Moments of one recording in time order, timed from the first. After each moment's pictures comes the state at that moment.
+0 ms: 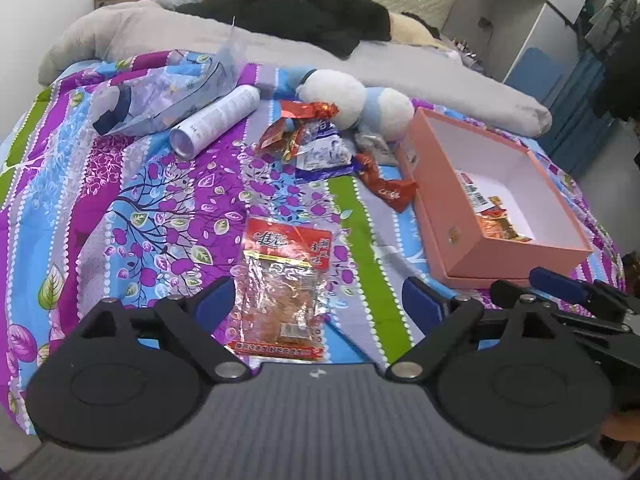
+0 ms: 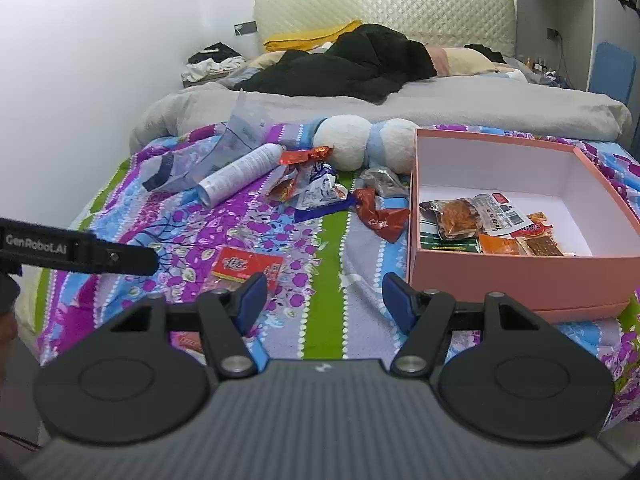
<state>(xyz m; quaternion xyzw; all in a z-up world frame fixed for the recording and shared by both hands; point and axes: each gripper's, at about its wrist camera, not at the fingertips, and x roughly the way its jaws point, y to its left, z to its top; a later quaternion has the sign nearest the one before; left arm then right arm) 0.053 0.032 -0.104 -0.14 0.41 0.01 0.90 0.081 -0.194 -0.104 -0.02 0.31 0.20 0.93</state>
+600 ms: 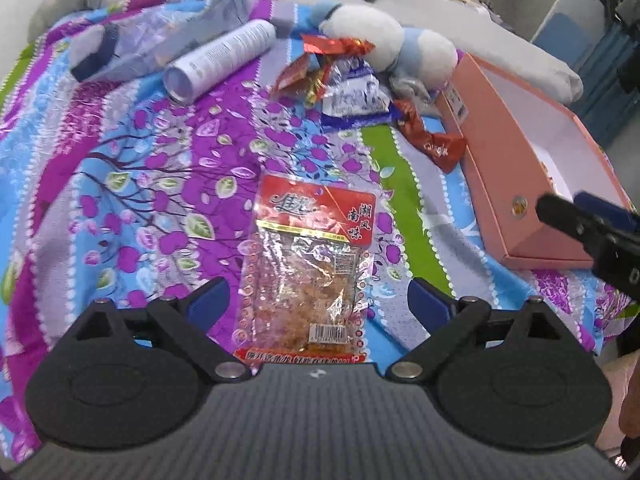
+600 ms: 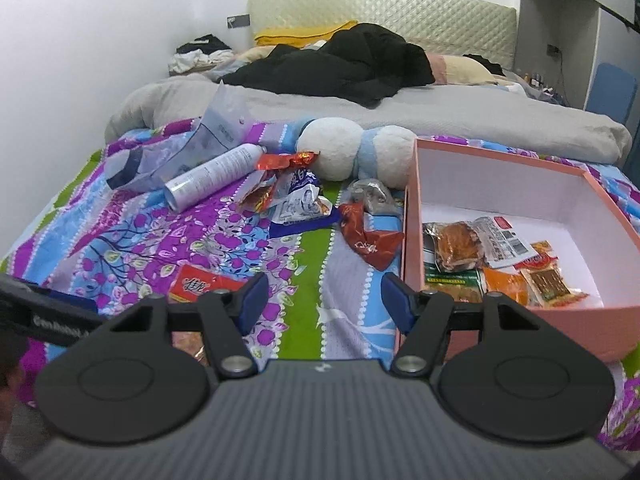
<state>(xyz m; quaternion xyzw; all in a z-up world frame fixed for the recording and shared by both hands) 0.118 0.048 -0.191 -0.14 0.47 0.02 0.87 0.140 -0.164 -0.126 -0.06 0.30 0.18 0.94</state>
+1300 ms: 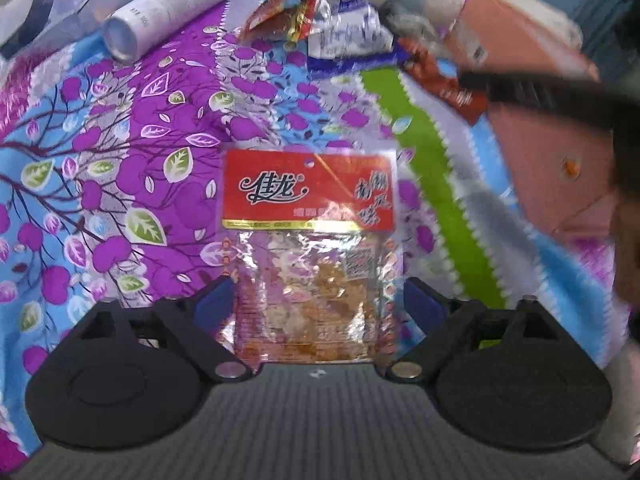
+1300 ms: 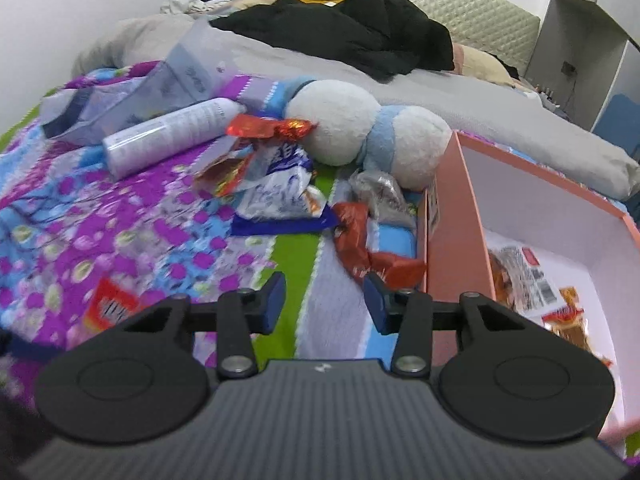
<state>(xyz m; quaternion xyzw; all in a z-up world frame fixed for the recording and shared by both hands) 0.173 0.040 -0.264 -0.10 0.52 -0.02 0.85 0.246 -0.100 -0.184 -0.16 0.32 0.15 0.92</state>
